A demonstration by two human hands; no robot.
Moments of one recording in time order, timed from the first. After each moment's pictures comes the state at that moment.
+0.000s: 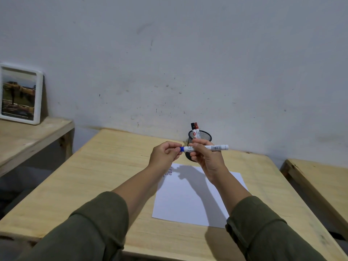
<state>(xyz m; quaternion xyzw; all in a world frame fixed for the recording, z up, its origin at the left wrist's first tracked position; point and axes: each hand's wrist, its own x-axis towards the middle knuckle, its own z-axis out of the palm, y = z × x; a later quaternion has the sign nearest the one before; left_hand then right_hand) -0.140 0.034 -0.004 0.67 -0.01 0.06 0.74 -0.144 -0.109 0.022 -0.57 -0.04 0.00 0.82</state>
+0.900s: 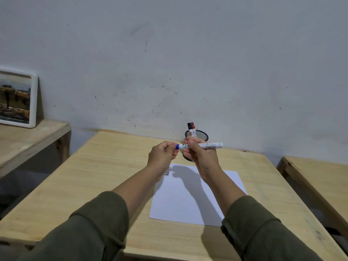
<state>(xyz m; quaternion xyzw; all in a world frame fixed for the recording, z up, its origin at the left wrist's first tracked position) -0.131 0.025 -0.003 0.70 0.04 0.08 0.71 -0.141 -0.102 0.019 -0.57 -0.04 -0.02 0.82</state>
